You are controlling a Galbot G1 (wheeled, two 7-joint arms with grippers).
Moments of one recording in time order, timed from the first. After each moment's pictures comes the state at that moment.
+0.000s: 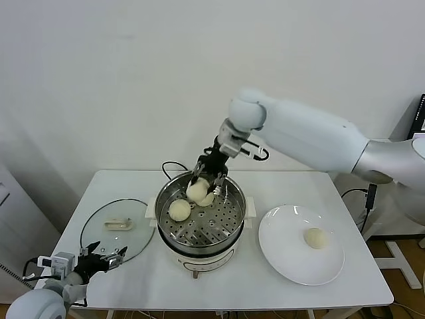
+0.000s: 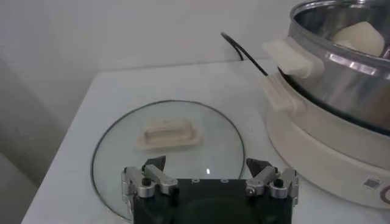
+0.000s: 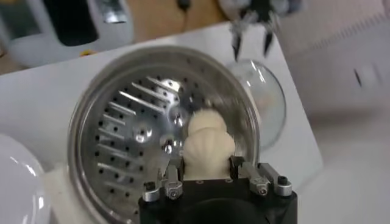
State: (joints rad) left arm 1.52 -0.91 -0.61 -2.06 -0.63 0.59 -0.07; right arm 0.54 1.16 -1.09 1.29 0.19 0.62 -1.25
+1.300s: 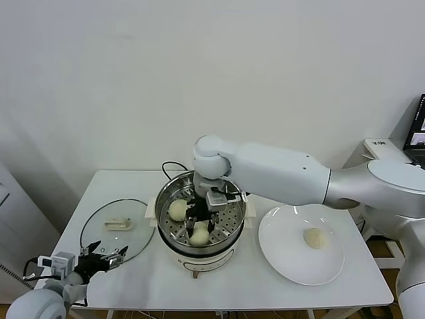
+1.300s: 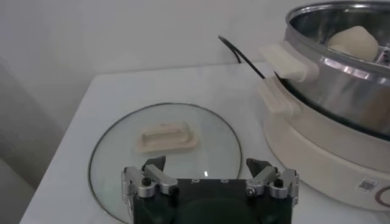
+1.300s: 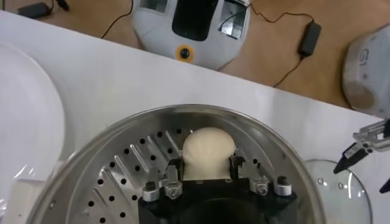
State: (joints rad) left arm 1.52 -0.91 -0.61 -2.06 -0.63 0.59 -0.07; right arm 0.39 1.25 -1.10 1.41 -0.12 0.77 -1.31
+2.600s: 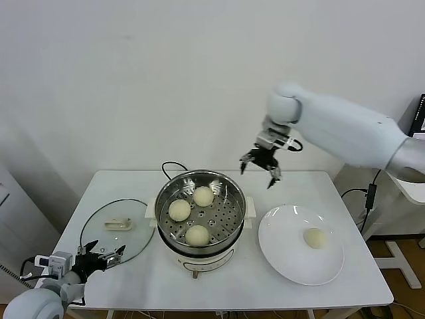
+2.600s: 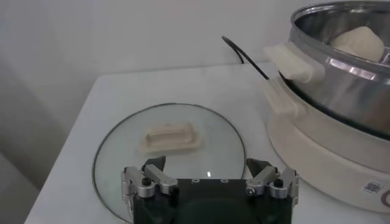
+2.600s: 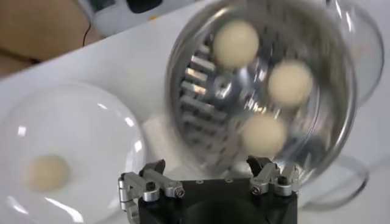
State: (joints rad) left arm 1.52 -0.91 -0.63 -2.06 -0.63 0.59 -0.07; right arm 0.61 0.97 -1.20 1.14 0.18 0.32 -1.41
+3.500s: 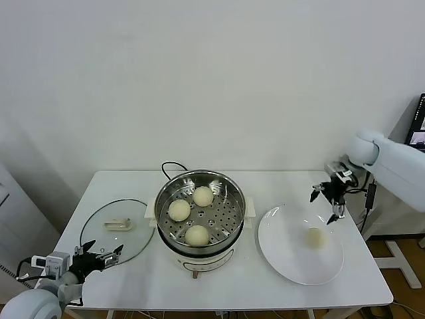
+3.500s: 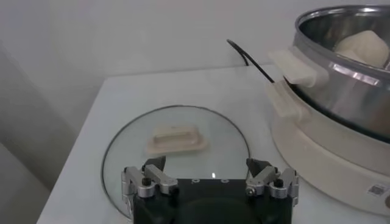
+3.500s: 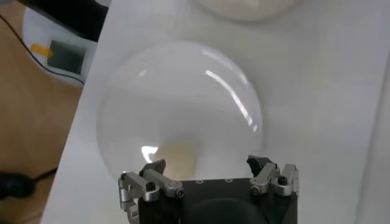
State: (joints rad) left arm 1.54 -0.92 -0.65 -2.08 -0.63 0.61 -0.07; right arm 0.35 0.67 -1.14 1.03 0.16 0.13 -1.31
